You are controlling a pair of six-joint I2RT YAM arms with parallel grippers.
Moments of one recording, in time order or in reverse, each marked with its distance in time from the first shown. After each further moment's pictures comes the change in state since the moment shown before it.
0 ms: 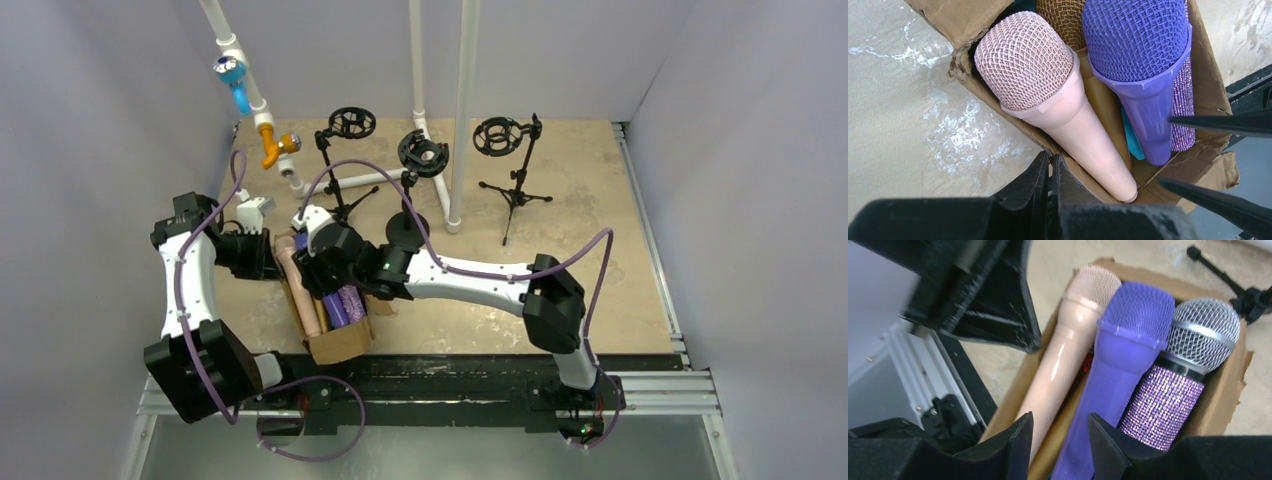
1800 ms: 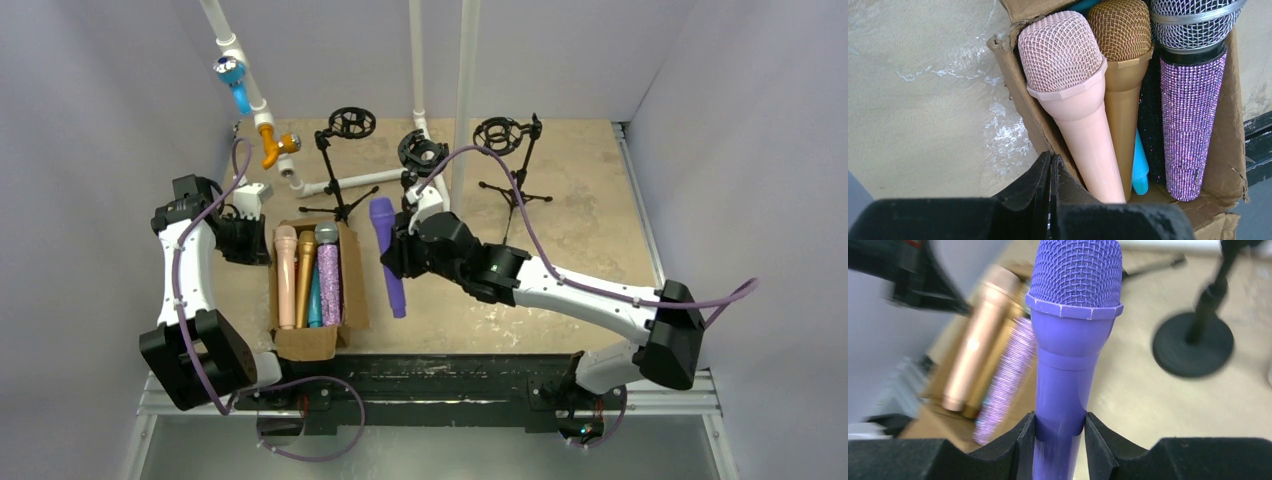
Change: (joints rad) left arm -0.041 0.061 0.087 0.099 -0.142 -0.015; right arm -0.127 -0.568 -0.502 0.063 0.079 0.132
